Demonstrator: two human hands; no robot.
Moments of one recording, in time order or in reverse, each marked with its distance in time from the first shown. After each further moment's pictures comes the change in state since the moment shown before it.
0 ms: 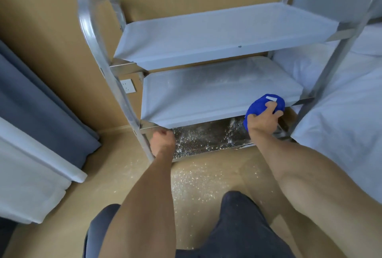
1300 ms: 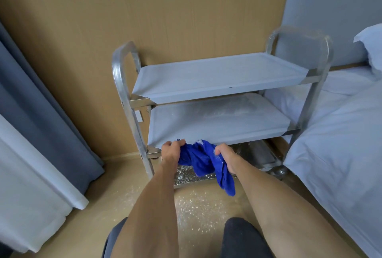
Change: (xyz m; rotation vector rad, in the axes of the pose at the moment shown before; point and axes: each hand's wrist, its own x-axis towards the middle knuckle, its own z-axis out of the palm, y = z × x) left_hand -0.041 0.050 -0.032 -0.557 -0.238 0.001; right_hand -0.089 -0.059 -0.036 0.430 -1.025 0.283
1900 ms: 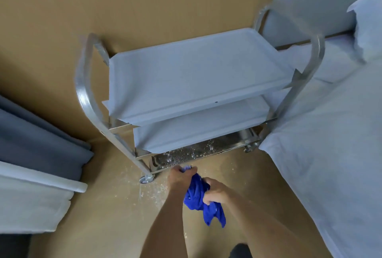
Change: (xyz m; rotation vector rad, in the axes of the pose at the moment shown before) left_hand -0.064 0.040 0.034 0.524 -0.119 -0.338; right_hand -0.102 -0.017 -0.010 -0.559 -0.323 0.301
